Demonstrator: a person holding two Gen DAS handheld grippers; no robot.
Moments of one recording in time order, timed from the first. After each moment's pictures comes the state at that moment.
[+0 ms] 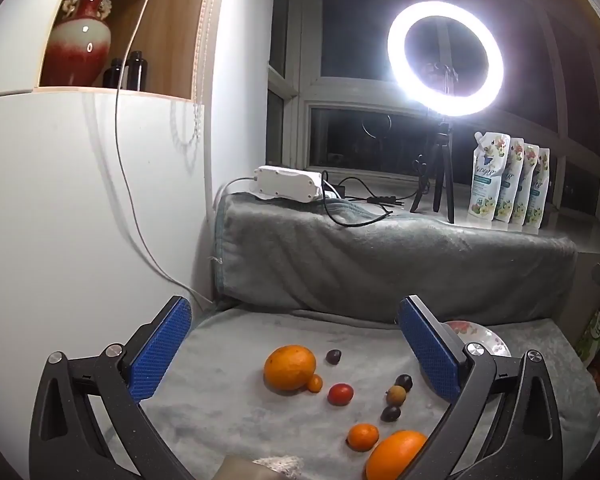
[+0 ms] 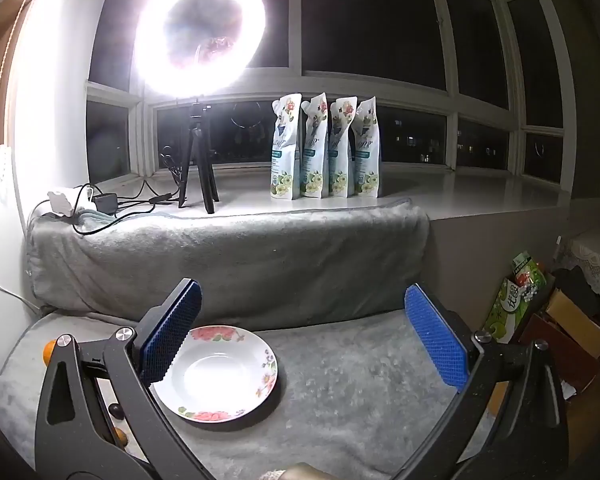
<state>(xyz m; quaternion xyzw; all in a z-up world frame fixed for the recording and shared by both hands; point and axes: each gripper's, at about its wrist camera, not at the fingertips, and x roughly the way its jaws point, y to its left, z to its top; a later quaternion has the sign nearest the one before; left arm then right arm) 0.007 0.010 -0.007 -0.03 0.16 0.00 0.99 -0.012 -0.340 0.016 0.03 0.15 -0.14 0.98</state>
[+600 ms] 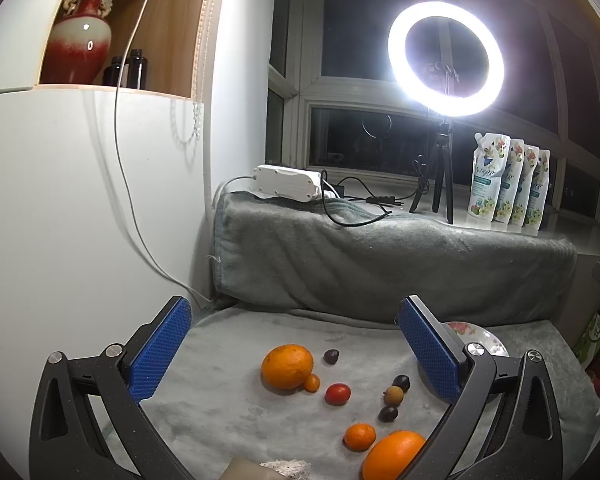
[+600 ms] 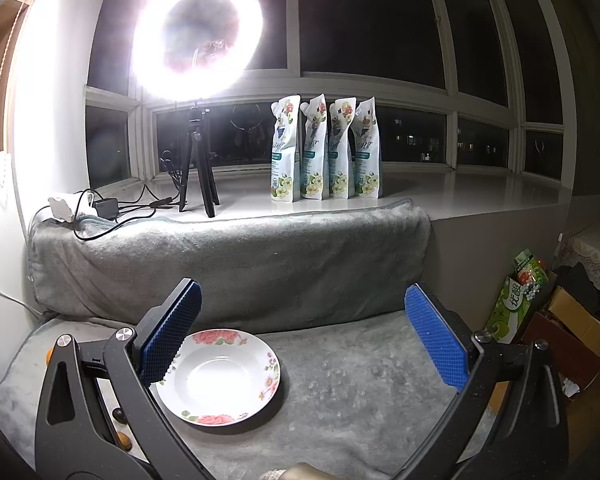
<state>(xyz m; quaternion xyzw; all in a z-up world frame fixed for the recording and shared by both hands) 0.007 0.010 -0.008 -0.02 0.16 0.00 0.99 -0.010 -0.334 0.013 0.03 0.15 -0.15 0.98</state>
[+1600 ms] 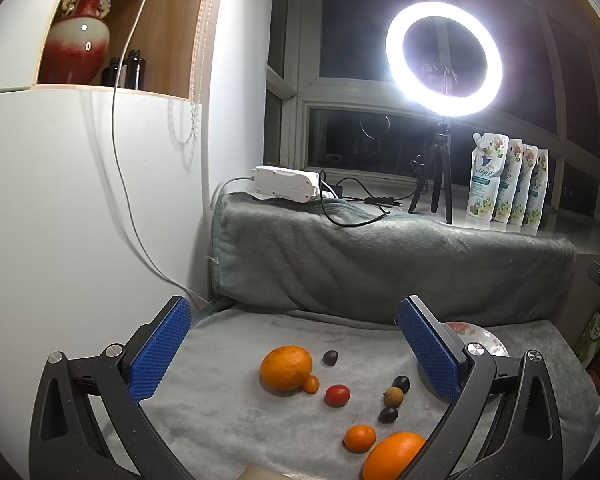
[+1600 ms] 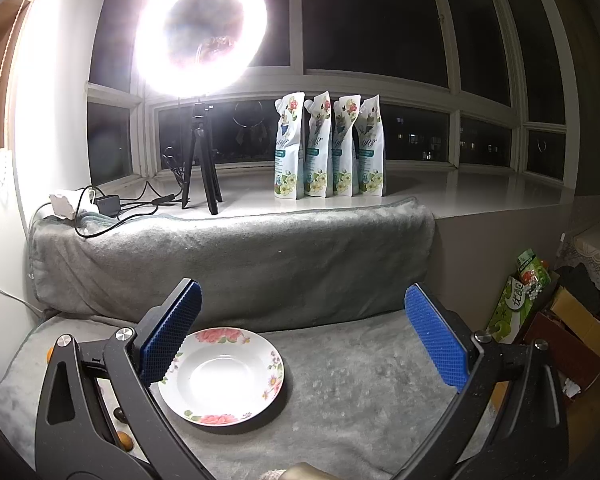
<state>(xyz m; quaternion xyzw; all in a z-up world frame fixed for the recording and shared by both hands) 0.008 0.006 -0.007 -0.02 0.16 0.00 0.99 -0.005 -0.334 0.014 0.03 0.15 -0.15 0.98</state>
